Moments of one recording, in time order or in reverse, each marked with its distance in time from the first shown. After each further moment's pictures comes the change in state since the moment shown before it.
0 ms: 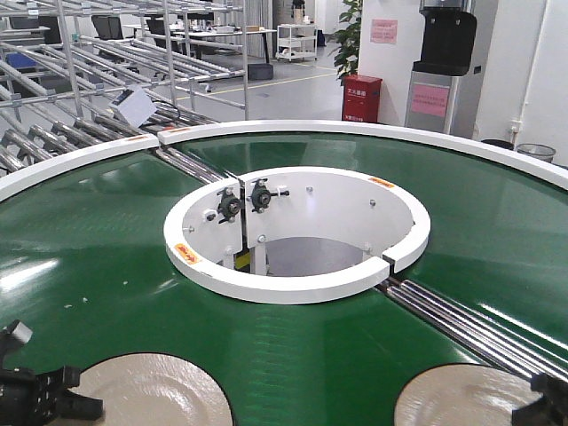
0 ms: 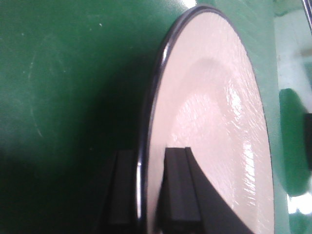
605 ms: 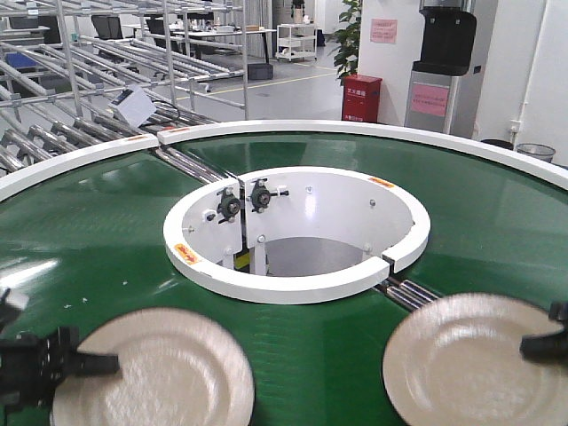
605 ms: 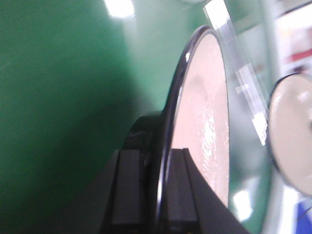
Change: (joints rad) left arm -0.008 -0.105 0.012 -0.277 0.147 0.083; right arm -0.015 -0.282 0.013 0.218 0.094 0.012
